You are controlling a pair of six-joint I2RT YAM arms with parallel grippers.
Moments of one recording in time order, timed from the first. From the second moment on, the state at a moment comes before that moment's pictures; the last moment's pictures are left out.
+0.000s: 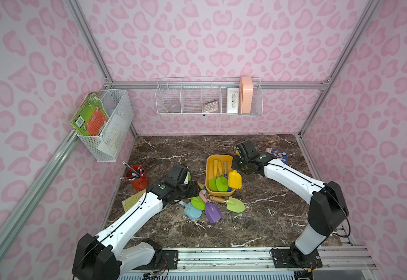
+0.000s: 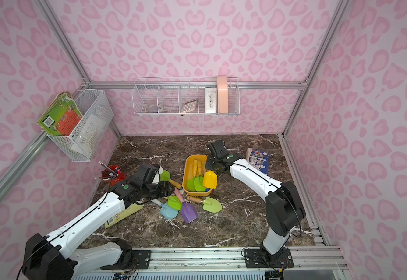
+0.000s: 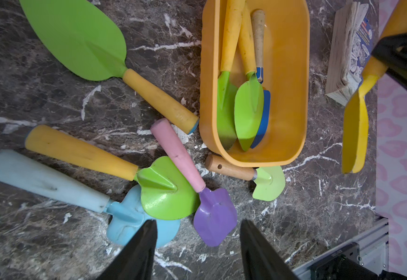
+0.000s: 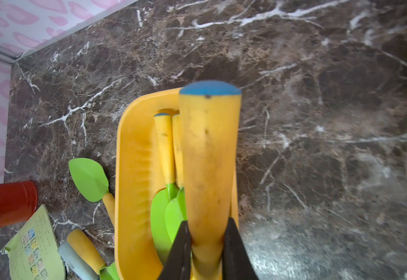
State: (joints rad) left arm -0.50 1.16 0.87 -0.66 0.14 -0.66; right arm 0.64 1.74 1.41 -0.56 0.09 0.70
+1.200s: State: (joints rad) left arm -0.50 1.16 0.85 -0.67 0.15 -0.66; right arm 0.65 2.06 1.63 -0.65 0.13 0.65
